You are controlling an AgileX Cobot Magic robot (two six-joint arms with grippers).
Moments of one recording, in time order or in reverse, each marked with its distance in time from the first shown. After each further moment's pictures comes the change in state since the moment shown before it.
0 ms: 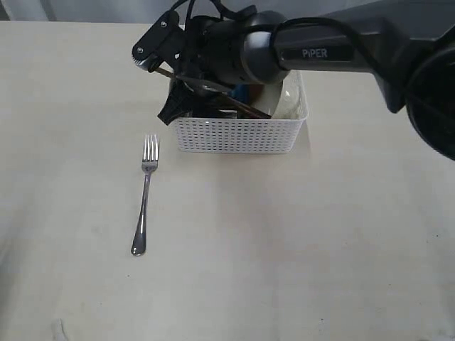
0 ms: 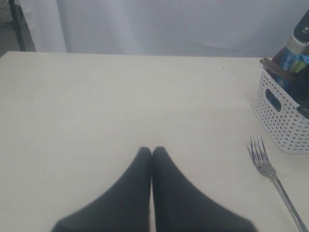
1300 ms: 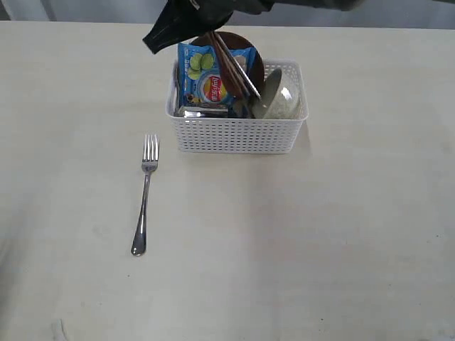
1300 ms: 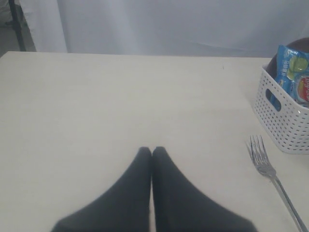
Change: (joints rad) left arm 0.000 0.000 0.000 0.000 0.000 0.000; right arm 0.008 -0.284 -0.006 0.056 0.058 -0.038
